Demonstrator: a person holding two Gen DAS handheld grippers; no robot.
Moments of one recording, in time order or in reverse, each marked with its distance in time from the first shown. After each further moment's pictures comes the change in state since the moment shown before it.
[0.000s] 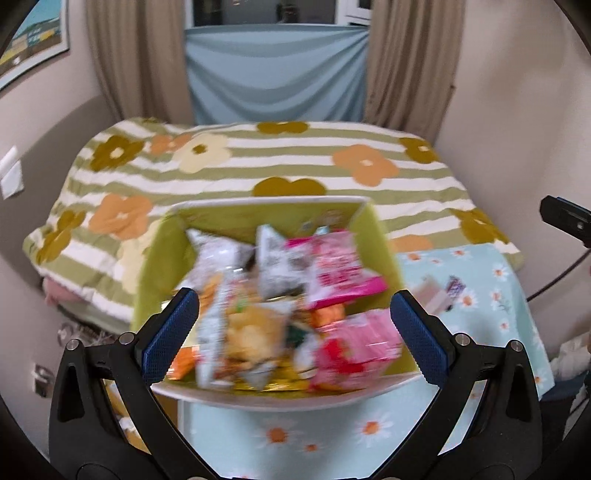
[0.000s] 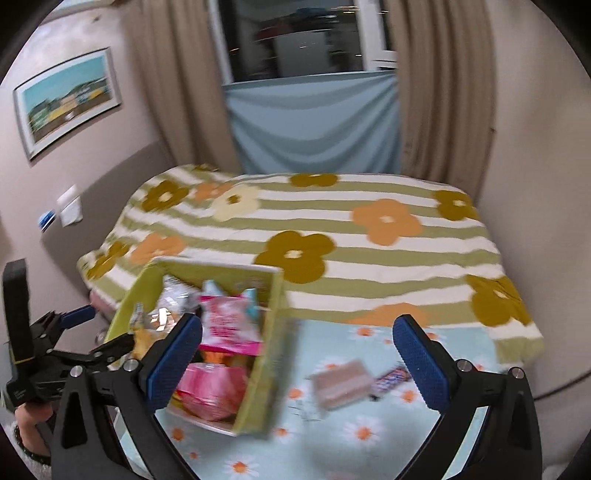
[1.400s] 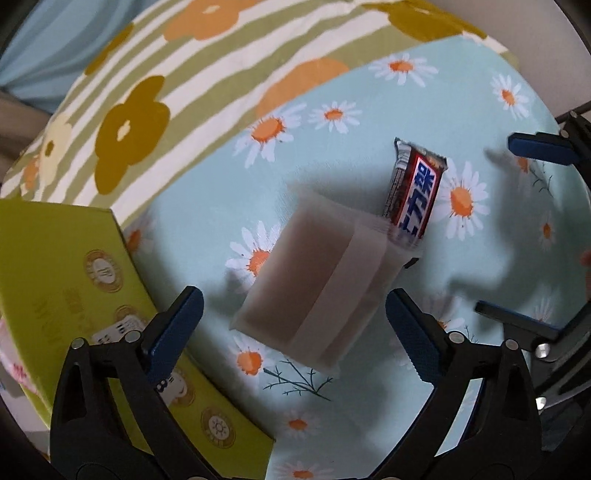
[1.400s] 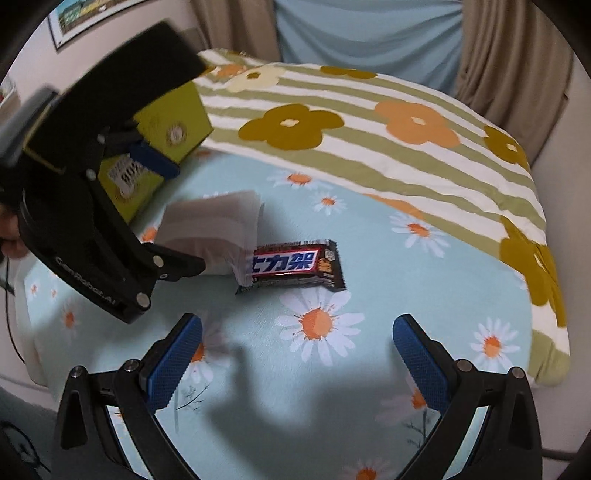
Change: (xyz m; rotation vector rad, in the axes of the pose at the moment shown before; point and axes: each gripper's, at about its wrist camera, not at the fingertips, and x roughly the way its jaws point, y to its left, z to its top) left arm 0.265 -0.248 -0.037 0.525 0.628 -0.062; right arm 0.171 -0.149 -0.142 -0.321 0.346 0.171
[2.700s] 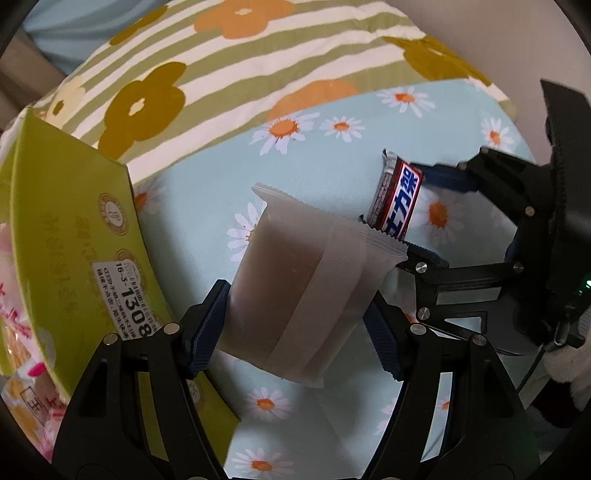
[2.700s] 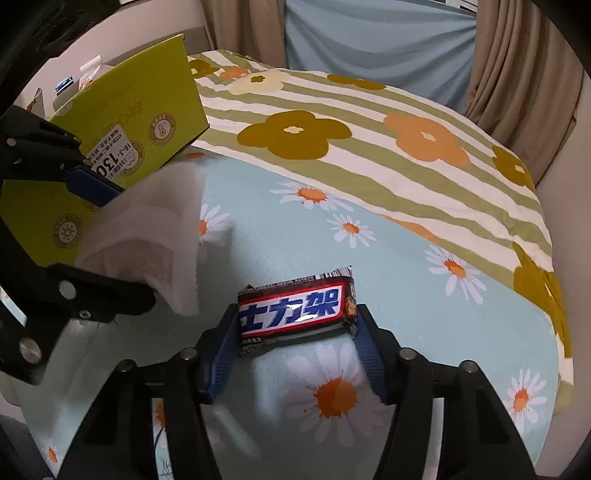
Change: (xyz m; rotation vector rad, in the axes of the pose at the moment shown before) left arm -0.027 0.016 -0.030 -0.177 -0.093 -0.095; right arm 0.036 0.009 0.018 -0.018 -0.052 -0.037
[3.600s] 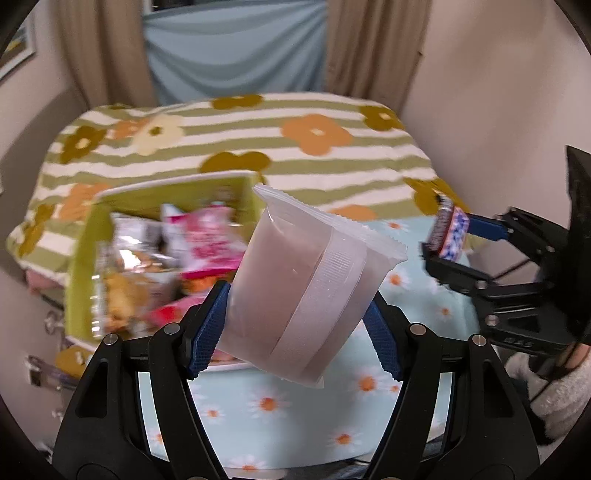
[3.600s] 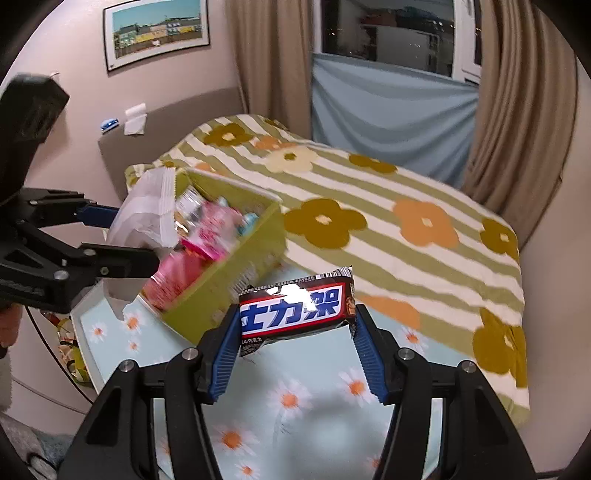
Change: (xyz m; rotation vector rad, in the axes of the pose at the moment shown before) left arm -0.227 0.050 -0.124 -0.304 -0.442 0.065; right arm -0.205 0.082 0.063 -0.083 -0.223 0.048
